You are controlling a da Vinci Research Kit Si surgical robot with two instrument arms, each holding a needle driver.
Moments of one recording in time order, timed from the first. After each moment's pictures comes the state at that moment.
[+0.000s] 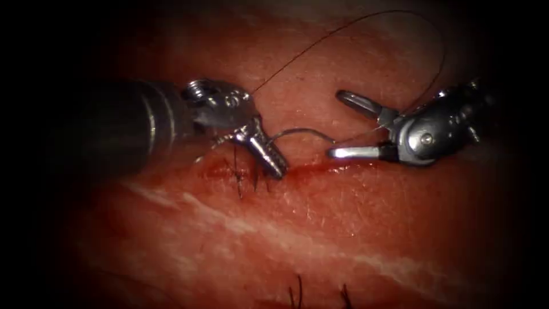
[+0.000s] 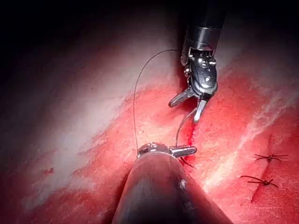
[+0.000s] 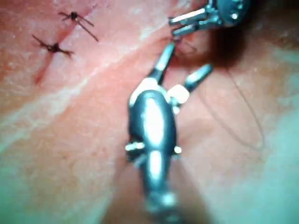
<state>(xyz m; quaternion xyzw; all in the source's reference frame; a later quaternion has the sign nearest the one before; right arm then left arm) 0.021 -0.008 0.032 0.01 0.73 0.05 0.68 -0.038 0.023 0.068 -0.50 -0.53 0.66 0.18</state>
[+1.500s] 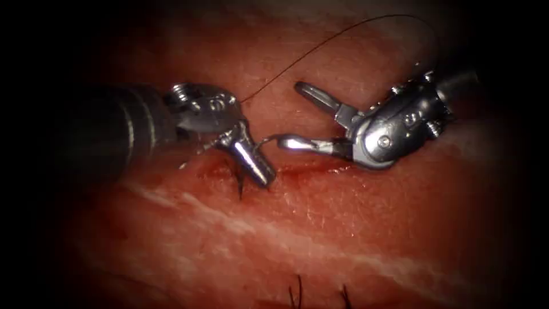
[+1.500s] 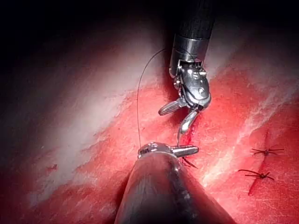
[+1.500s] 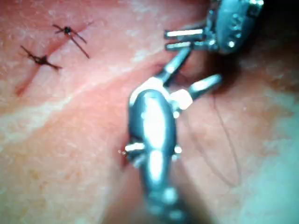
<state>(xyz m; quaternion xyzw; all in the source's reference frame) 0.025 -0.009 0.032 -0.02 0.74 0.07 0.66 -0.037 0.023 0.066 -0.50 -0.55 0.65 0.15</state>
